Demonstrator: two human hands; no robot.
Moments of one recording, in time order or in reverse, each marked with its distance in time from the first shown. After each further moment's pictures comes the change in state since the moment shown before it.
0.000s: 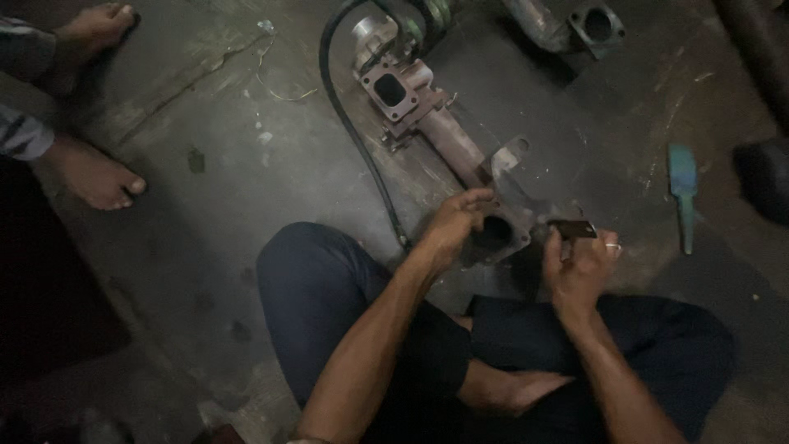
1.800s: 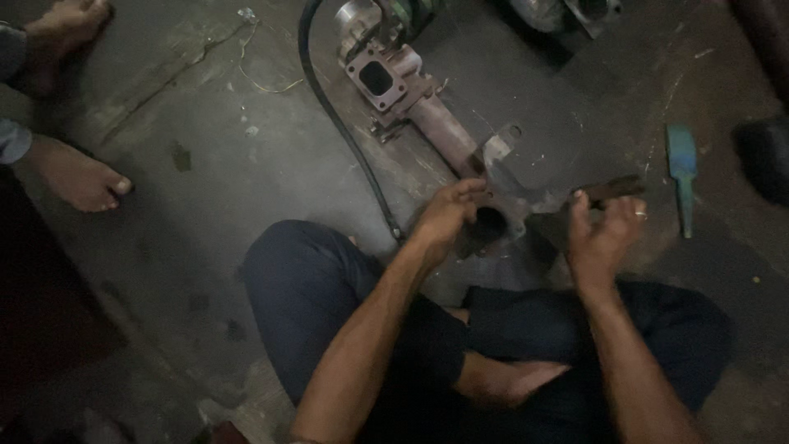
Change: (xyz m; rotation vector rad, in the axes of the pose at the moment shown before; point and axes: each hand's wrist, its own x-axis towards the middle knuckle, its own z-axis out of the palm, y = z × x) left_hand -0.006 0.005 -0.001 0.049 0.044 -0.101; right_hand 0.021 0.040 0.010 -0.048 -0.007 0.216
